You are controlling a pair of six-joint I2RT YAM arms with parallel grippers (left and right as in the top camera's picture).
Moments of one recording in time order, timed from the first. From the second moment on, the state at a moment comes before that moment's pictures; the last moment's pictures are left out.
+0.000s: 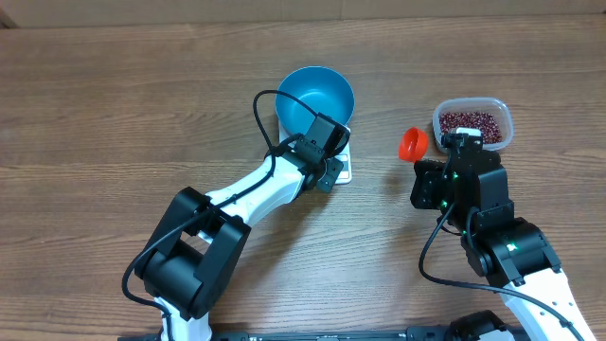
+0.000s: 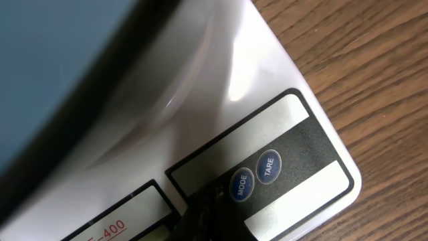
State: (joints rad) left arm -0.63 1.94 1.20 -0.35 -0.07 -0.07; right arm 0.29 0.95 0.79 -0.56 0.04 0.38
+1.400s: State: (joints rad) left arm -0.66 1.88 1.29 -0.50 -0.08 -0.07; right arm 0.29 0.95 0.79 -0.56 0.04 0.38
